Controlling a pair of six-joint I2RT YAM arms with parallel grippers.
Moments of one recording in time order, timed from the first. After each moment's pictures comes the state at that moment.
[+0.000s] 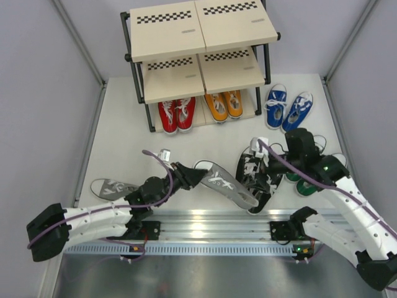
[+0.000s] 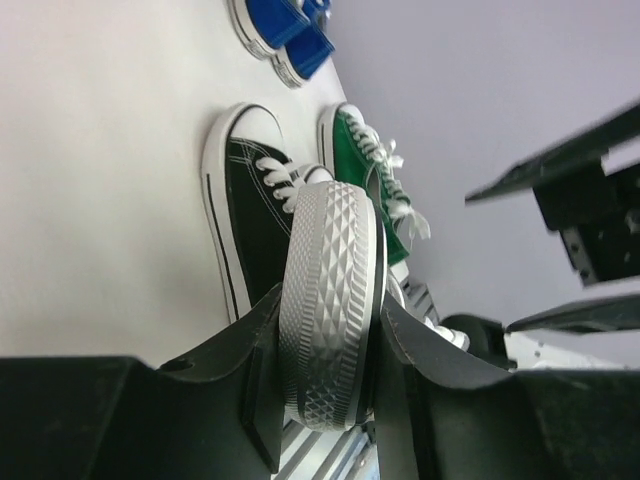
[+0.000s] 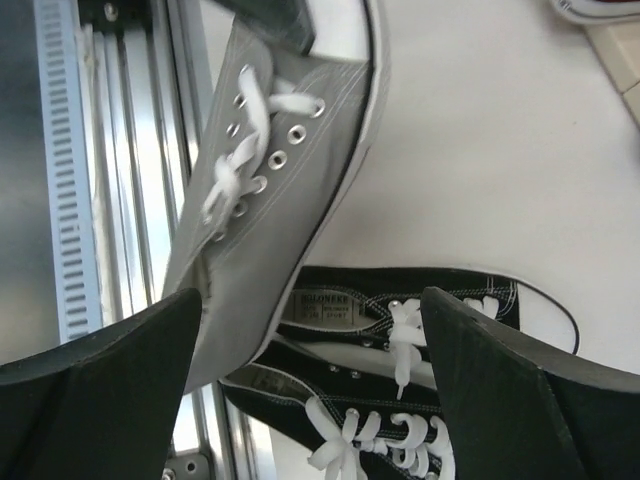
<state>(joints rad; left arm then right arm) -1.04 0.83 0.16 0.66 -0.24 -0.98 0.49 0.81 0.90 -0.78 -0.73 -0.52</state>
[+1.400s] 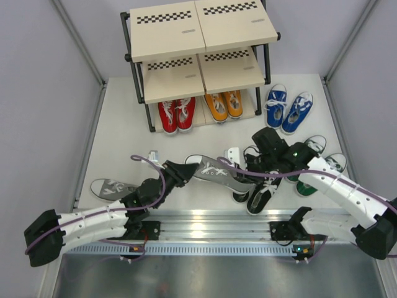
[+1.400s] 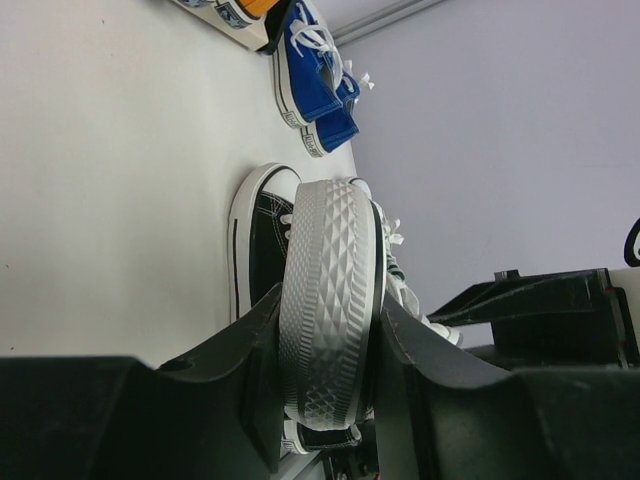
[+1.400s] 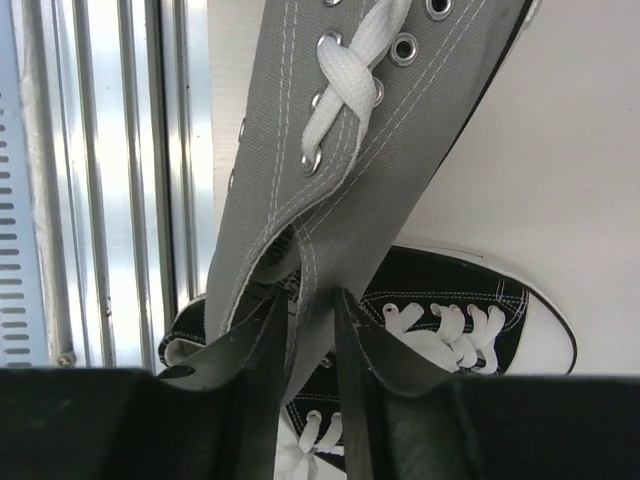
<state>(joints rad) -1.03 0.73 0.13 0.57 -0.46 -1.17 0.75 1.08 0.98 -0.88 -0.46 -0.71</state>
